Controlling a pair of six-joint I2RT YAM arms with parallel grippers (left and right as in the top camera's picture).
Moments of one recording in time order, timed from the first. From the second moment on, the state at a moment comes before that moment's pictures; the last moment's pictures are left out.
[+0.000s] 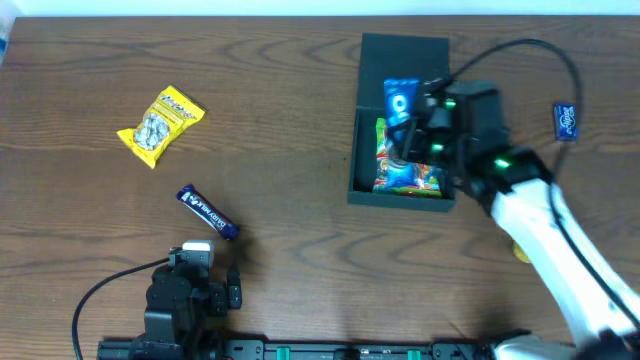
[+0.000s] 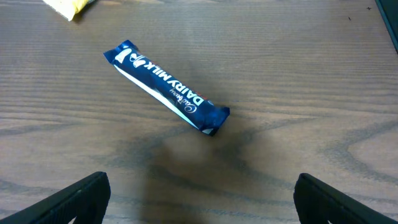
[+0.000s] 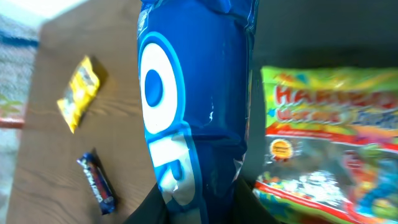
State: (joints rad) left arm -0.11 0.01 0.31 -0.99 -0.03 -0.04; right arm 0.33 1.46 1.10 -0.45 -0.30 0.57
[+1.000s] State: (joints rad) left arm -0.11 0.01 0.31 -0.99 -0.03 -0.04; right arm 0.39 1.80 1.15 -0.35 -0.19 0.77
